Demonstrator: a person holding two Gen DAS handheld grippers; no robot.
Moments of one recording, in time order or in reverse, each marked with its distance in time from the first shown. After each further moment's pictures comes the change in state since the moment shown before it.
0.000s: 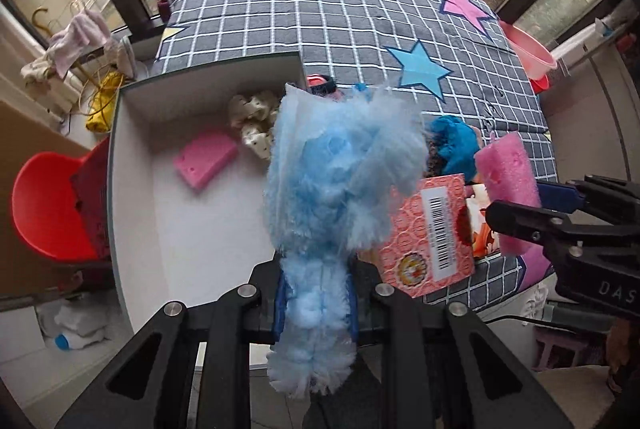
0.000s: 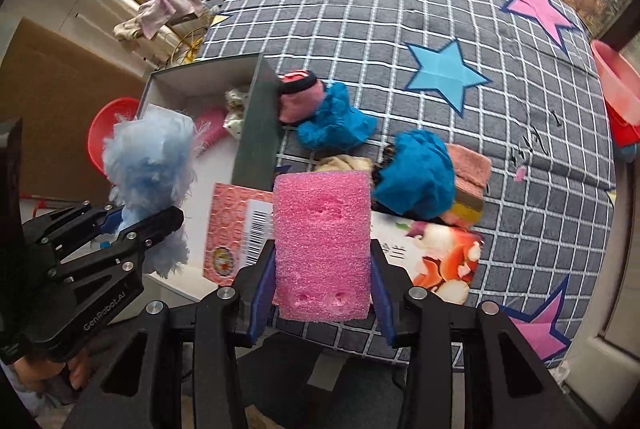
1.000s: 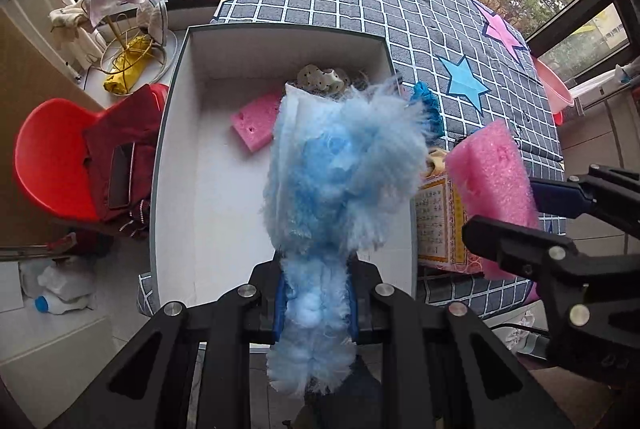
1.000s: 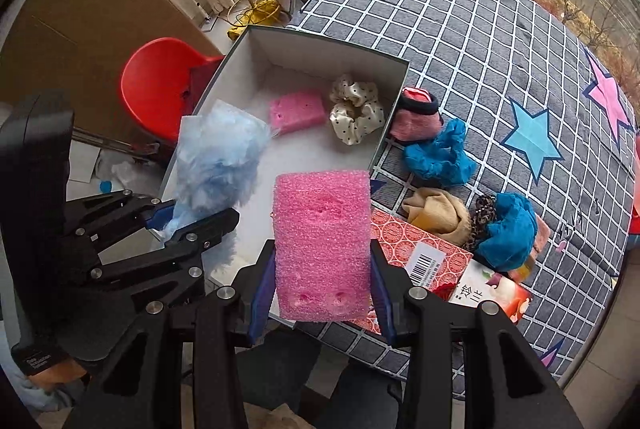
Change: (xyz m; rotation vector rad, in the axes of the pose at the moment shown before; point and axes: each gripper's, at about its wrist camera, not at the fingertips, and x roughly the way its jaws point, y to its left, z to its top) left arm 0.004 0.066 -0.034 -0.138 -0.014 -0.021; right arm 0.023 0.113 0.016 -0.259 0.044 0.000
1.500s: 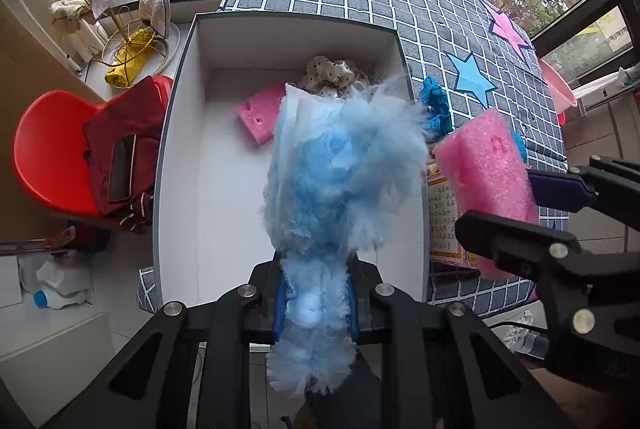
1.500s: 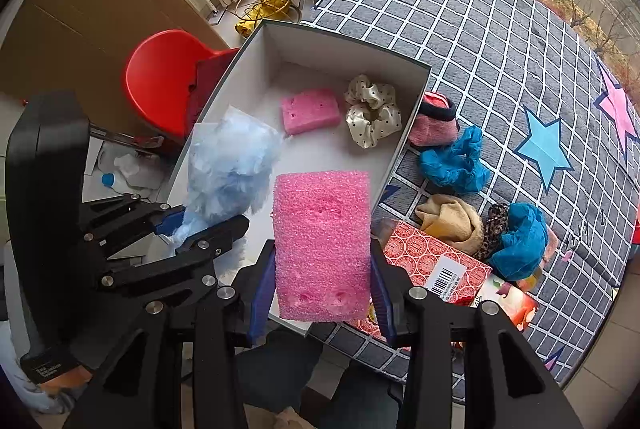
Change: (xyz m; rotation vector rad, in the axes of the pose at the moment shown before) left arm 0.007 0.007 -0.002 -0.017 0.014 -0.002; right arm 0.009 0.011 0.006 -0.028 0.014 0.011
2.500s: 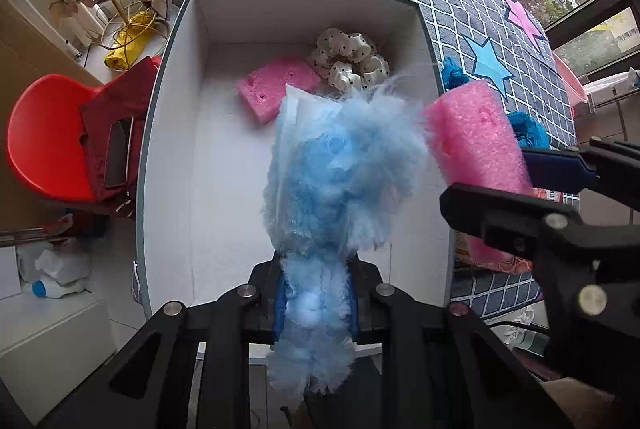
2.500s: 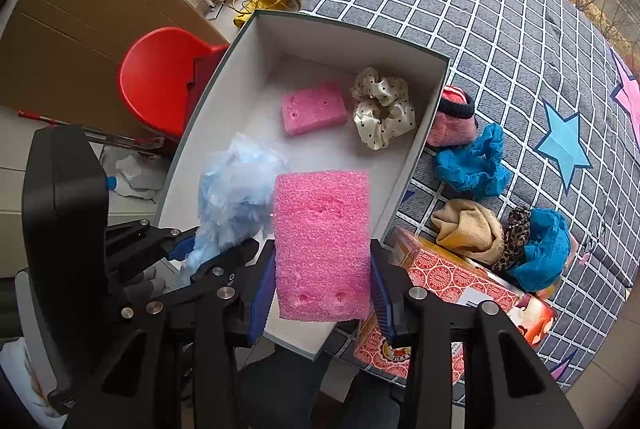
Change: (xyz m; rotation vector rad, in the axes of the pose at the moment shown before) left arm 0.028 0.005 -0.001 -0.017 0.057 0.004; right arm 0.030 0.002 0.017 0.020 0.042 0.023
